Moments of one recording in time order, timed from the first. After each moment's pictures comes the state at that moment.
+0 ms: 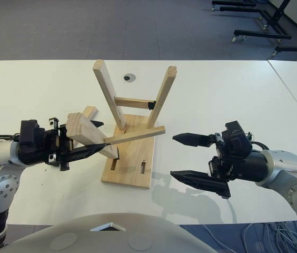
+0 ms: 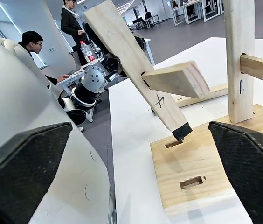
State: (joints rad) left arm 0.12 0.58 0.10 -0.61 -0.74 0.22 -1.12; right arm 0.33 -0.92 -0.39 -0.64 1.27 0.76 1.01
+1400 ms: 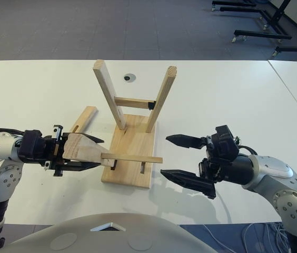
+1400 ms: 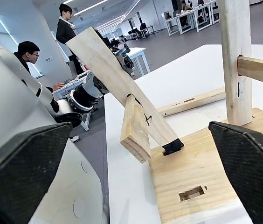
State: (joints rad) left arm 0.05 0.64 0.01 -0.46 -0.72 0.11 -1.35; right arm 0.33 -0.84 -0.34 -0.67 1.22 0.74 0.96
